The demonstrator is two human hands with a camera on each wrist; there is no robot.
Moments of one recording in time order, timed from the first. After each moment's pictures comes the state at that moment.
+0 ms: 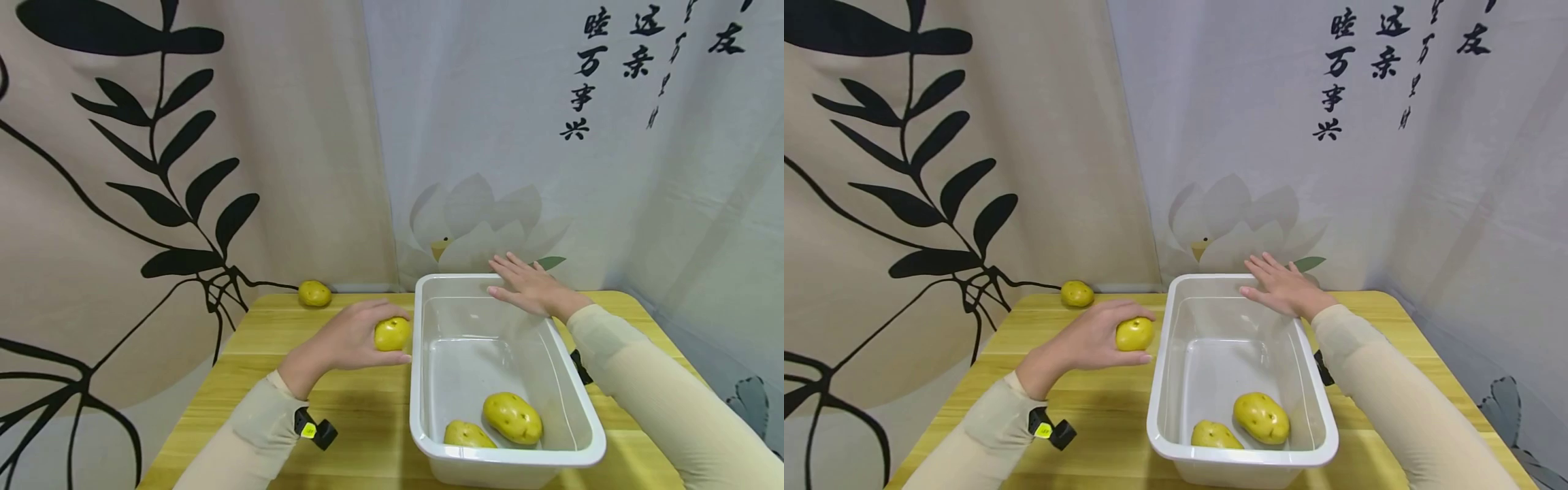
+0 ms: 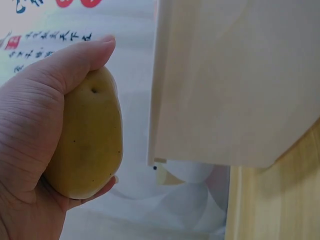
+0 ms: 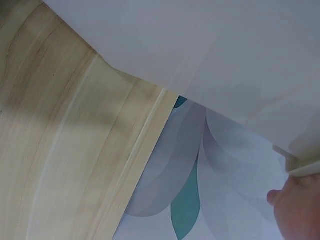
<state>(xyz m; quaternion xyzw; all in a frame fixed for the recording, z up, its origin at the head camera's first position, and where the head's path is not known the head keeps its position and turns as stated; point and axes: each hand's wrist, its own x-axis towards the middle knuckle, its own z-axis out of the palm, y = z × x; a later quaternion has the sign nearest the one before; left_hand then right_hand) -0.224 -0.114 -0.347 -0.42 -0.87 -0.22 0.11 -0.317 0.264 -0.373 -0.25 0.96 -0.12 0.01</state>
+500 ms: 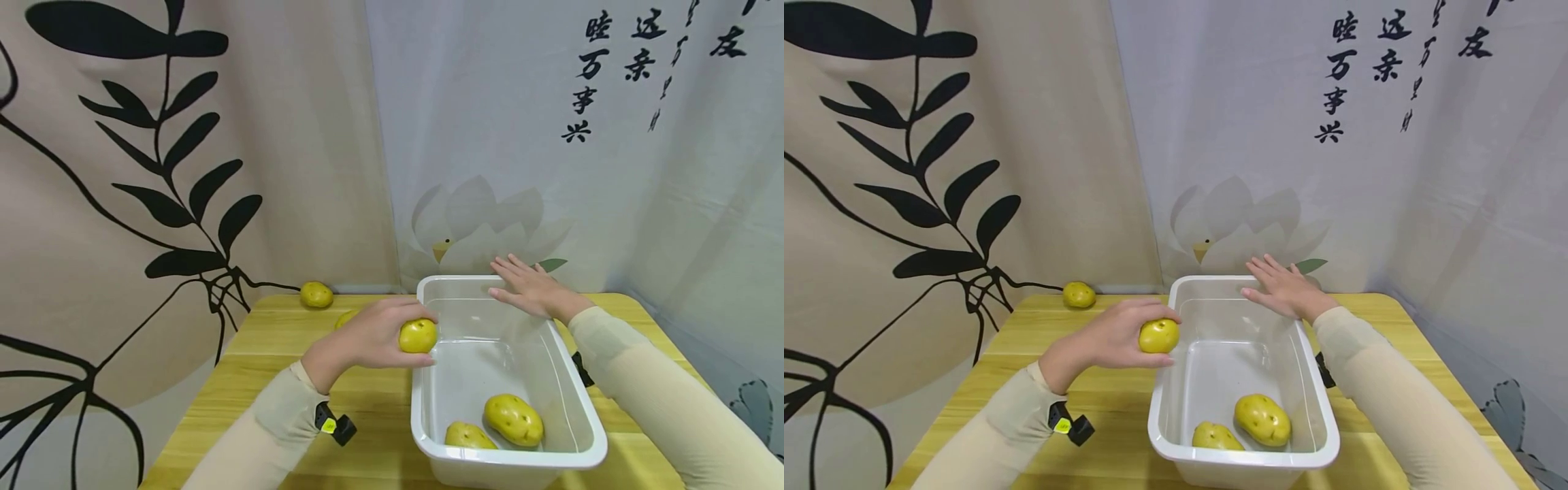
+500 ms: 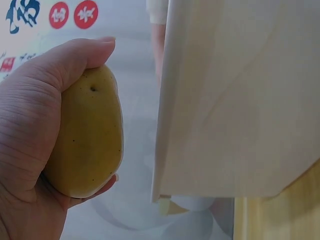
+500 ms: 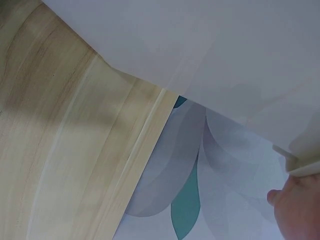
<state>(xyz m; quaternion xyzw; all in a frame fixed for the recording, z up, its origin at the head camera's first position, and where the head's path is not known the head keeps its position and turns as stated) -0.222 -0.082 -0.331 -0.48 -0.85 -0.19 0.10 -0.317 0.264 -0.374 -0.25 0.96 -0.12 0.01</state>
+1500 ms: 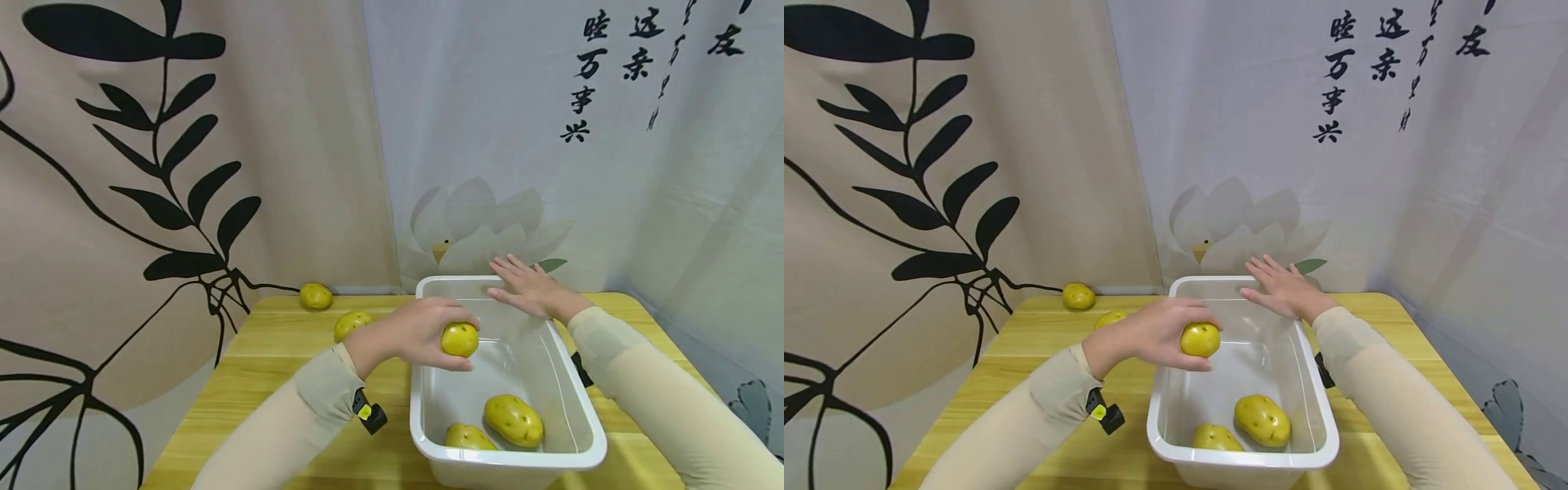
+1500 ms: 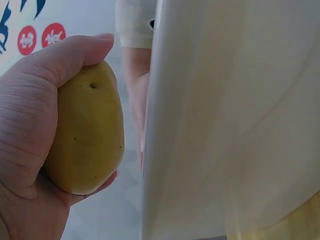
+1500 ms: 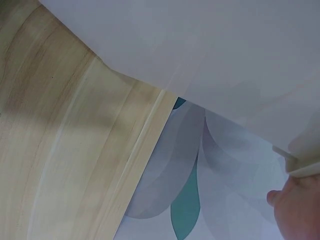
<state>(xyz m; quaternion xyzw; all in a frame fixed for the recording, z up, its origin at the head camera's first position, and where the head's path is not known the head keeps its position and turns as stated) -0.231 -0.024 -0.321 -0.54 -0.83 -0.13 0.05 -0.316 0.262 -0.375 -0.23 0.97 -0.11 0.00</state>
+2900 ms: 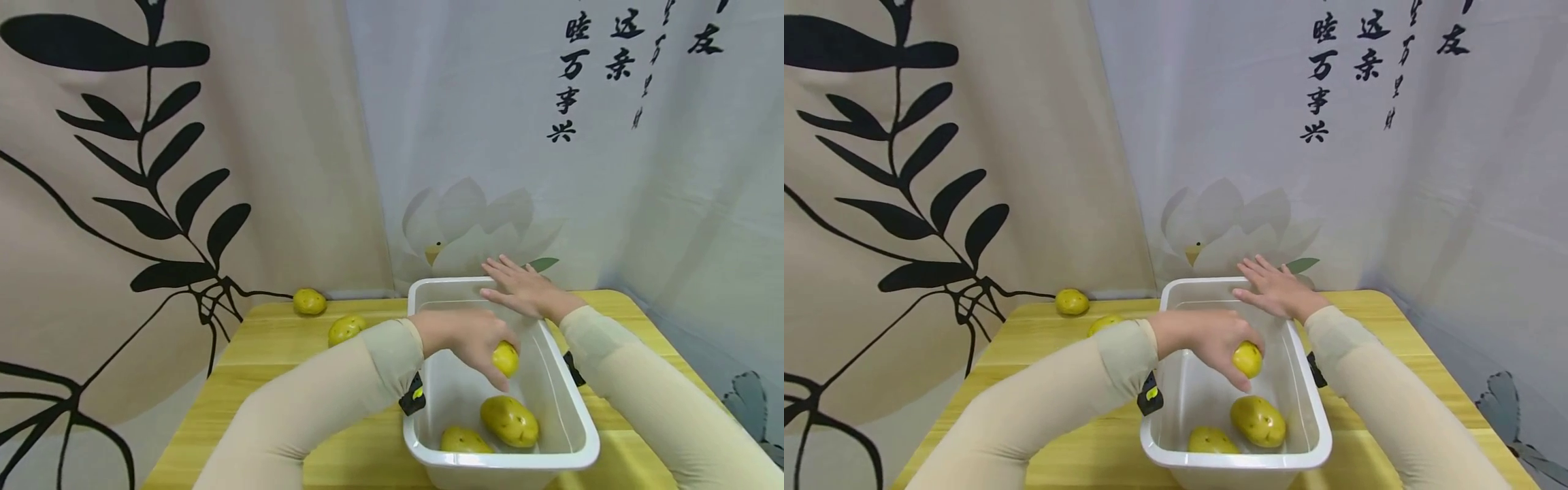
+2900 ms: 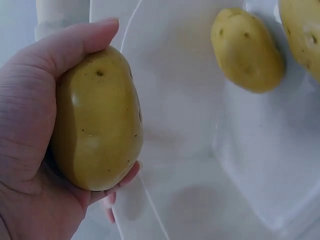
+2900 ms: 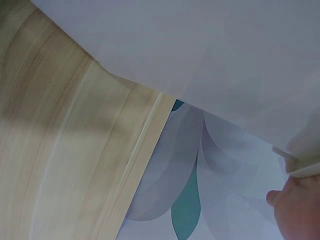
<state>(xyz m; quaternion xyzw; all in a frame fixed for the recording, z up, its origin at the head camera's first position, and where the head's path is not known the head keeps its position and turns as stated) -0.244 0.072 -0.318 -0.55 -0.81 0.02 -0.18 -0.314 0.266 -0.373 -0.24 0.96 -0.11 0.00</state>
